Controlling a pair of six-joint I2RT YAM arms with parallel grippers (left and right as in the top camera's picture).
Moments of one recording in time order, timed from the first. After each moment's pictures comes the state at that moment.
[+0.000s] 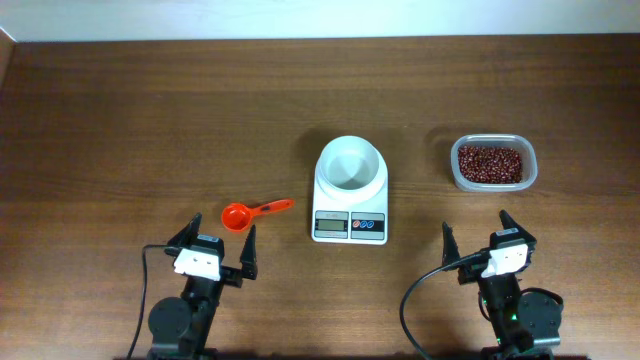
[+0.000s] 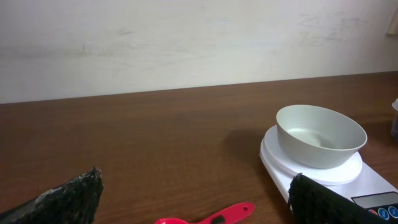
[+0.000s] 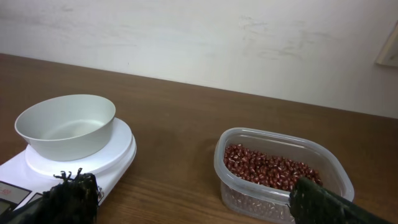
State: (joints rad) left arm -0.05 0.01 0.02 -0.07 0.16 0.02; right arm 0.07 0.03 0.01 -0.07 -0.10 -0.09
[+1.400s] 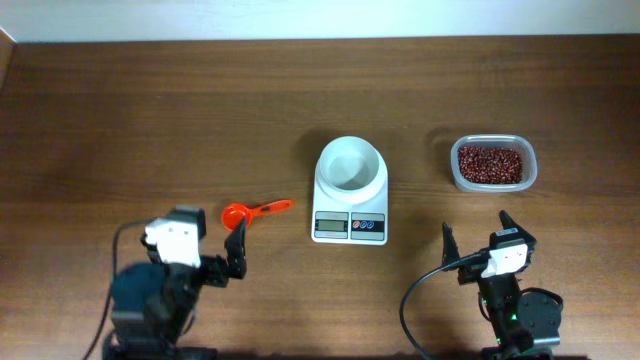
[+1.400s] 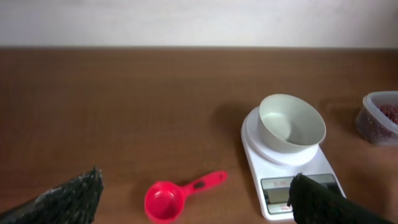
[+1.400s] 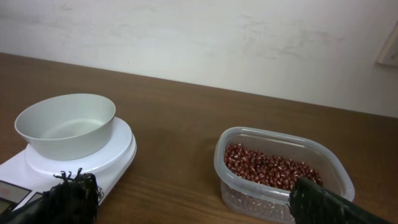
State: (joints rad) left arm -0.05 0.41 0.62 -0.59 0.15 -0.05; right arm 0.07 0.03 0.01 -0.07 -0.10 -0.09
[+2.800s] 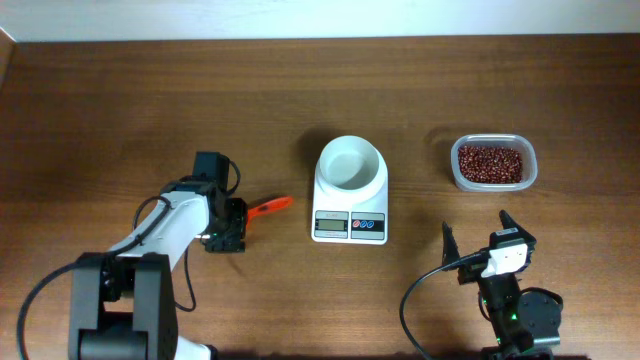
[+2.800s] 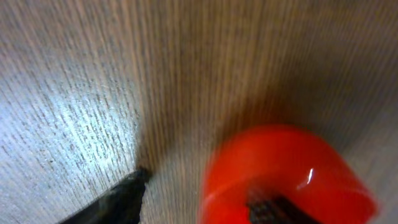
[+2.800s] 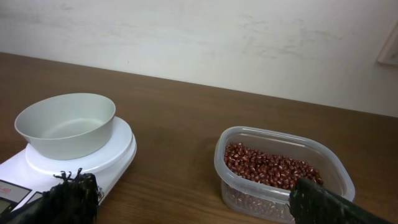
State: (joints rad) left arm -0.05 1.67 0.86 -0.70 0.12 -1.60; right arm 0.07 0.03 0.01 -0.07 -0.10 -0.09
